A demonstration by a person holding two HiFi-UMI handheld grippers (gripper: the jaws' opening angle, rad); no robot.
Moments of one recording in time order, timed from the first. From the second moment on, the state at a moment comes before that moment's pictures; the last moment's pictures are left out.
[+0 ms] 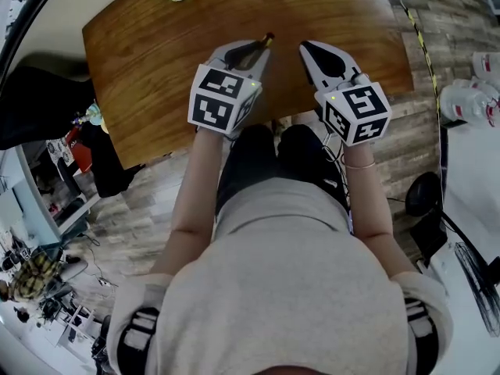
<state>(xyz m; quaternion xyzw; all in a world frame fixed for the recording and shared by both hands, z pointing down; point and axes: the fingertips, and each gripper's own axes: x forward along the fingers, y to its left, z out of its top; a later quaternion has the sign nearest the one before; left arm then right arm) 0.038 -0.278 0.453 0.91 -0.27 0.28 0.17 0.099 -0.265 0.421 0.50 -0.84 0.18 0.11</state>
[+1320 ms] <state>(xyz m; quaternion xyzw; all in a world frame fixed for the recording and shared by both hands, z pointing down) -0.015 -0.340 0.327 0.91 -0.37 0.13 0.10 0.044 -0.314 0.315 0.46 -0.88 0.06 0.08</state>
